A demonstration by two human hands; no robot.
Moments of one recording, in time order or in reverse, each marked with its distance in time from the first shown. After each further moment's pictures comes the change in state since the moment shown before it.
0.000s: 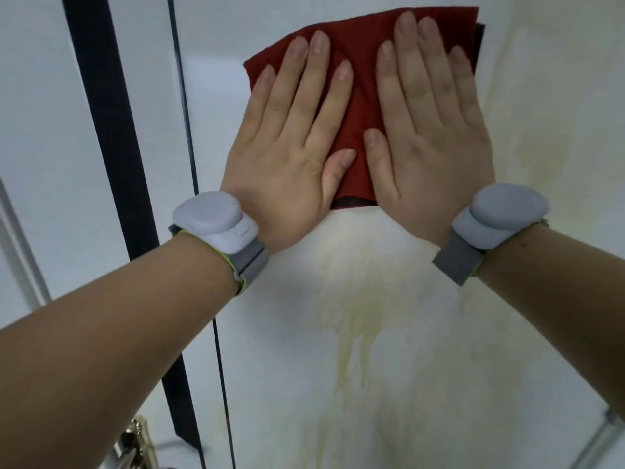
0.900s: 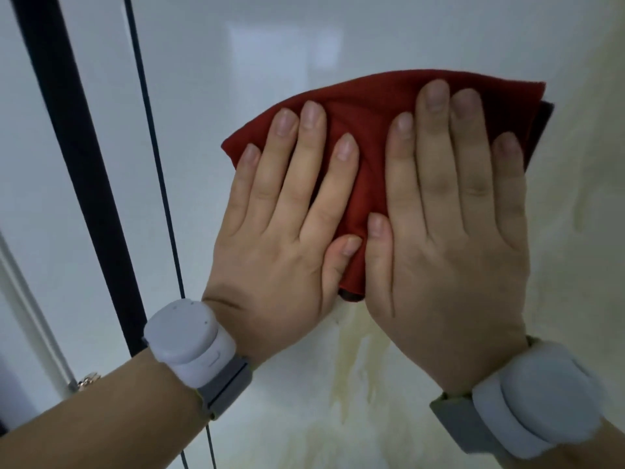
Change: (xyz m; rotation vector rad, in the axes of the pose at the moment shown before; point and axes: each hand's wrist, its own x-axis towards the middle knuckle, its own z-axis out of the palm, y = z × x) left_hand -0.117 0.070 0.029 -0.039 -0.082 -0.128; right_hand -0.117 -0.055 0.029 0.178 -0.040 0.081
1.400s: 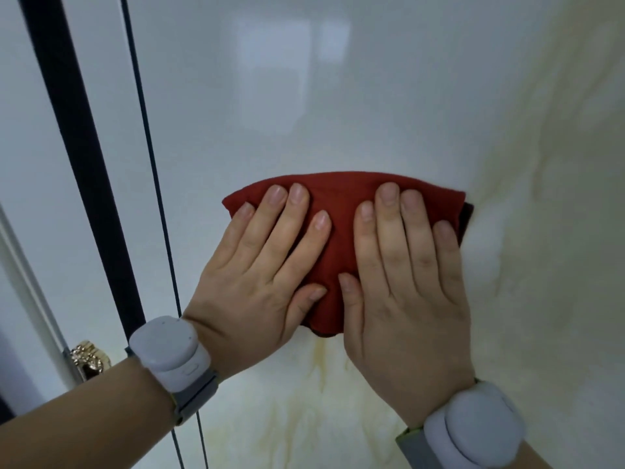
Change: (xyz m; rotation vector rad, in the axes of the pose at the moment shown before) left_hand -0.067 0.002 0.009 0.065 -0.120 0.132; right_hand -0.073 -0.007 0.005 0.084 -0.094 -0.009
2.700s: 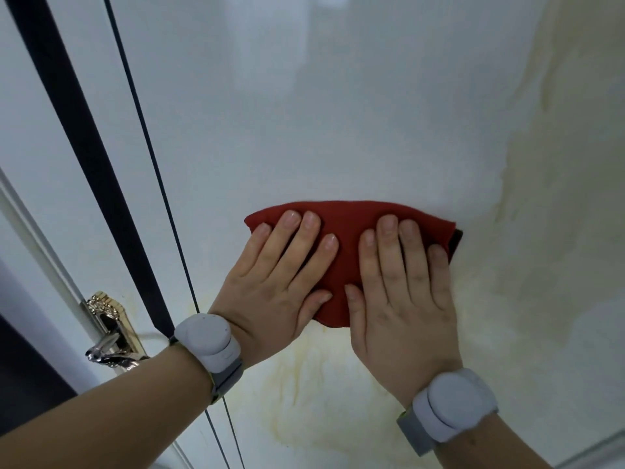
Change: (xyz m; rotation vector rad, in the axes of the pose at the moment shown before) left_hand -0.066 0.047 0.020 0.007 -0.122 0.039; right_hand -0.090 -0.005 0.025 -0.018 -0.118 0.009
